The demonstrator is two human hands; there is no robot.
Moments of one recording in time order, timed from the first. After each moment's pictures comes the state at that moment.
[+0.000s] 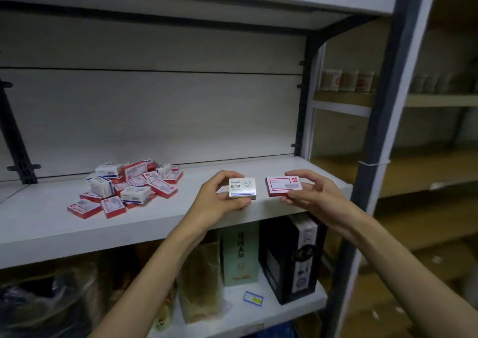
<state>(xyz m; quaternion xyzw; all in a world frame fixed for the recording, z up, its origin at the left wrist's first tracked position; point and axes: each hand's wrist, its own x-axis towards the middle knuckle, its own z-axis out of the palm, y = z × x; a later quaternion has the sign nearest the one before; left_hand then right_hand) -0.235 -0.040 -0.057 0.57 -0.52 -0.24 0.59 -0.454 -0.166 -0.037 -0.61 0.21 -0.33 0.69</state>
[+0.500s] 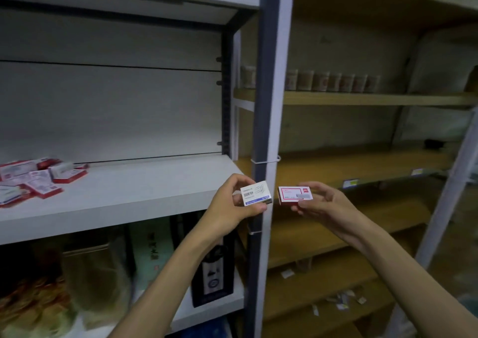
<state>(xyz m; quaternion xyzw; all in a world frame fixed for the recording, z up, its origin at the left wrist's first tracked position) -0.487 -0.201 -0.075 0.52 -0.54 -0.28 0.59 -0.709 -0.319 -0.066 -0.60 0.26 -0.35 0.67</state>
